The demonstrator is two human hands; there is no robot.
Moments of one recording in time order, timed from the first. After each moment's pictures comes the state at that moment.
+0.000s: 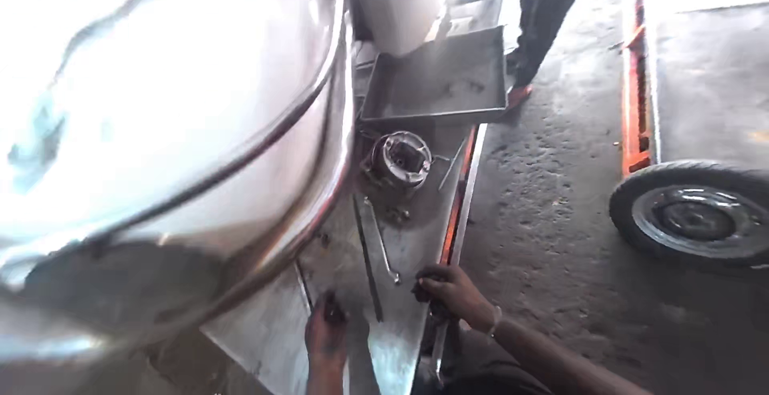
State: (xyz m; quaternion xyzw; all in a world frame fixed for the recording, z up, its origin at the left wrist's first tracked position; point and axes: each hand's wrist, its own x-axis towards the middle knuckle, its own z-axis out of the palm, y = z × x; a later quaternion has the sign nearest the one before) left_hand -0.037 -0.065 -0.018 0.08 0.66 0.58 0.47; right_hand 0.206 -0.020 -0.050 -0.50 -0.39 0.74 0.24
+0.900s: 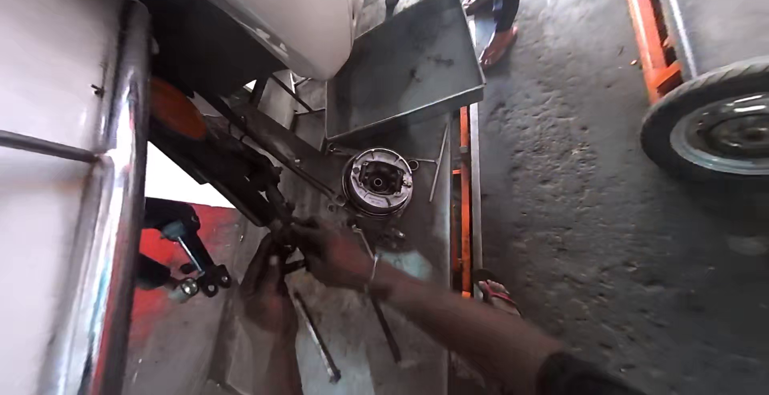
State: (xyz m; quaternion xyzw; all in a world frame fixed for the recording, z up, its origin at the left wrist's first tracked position) left_hand -0.026 0.101 0.075 0.52 0.64 0.49 0.26; right_hand 0.099 0.137 0.039 -0.36 -0.63 0.55 0.42
